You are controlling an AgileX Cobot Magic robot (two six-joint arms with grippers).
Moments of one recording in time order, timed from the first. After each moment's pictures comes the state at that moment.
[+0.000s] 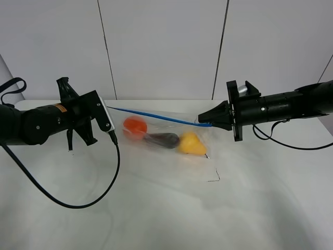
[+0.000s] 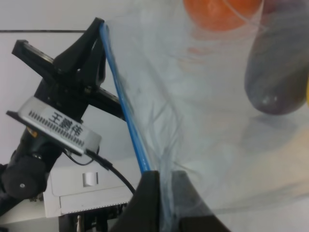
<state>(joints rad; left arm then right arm) -0.30 1.70 -0.73 -0.16 -0.55 1.24 -0.01 1.98 -1.11 1.45 1.20 -0.77</state>
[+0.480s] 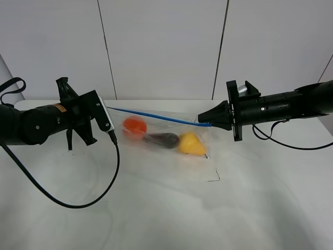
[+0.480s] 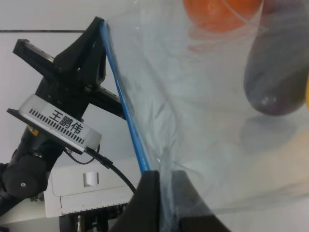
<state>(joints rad) -0.30 1.70 -0.73 -0.16 -0.55 1.24 -0.01 1.98 -1.11 1.45 1.20 -0.77</state>
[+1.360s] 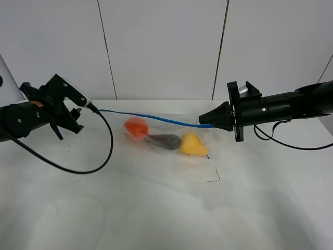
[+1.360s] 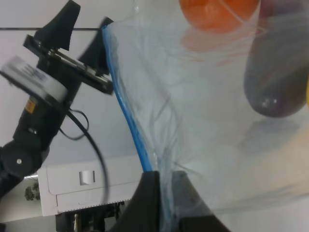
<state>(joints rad) -0.14 1.70 -0.73 -0.23 -0.57 0.90 -0.02 1.98 -1.11 1.43 1.20 -0.77</state>
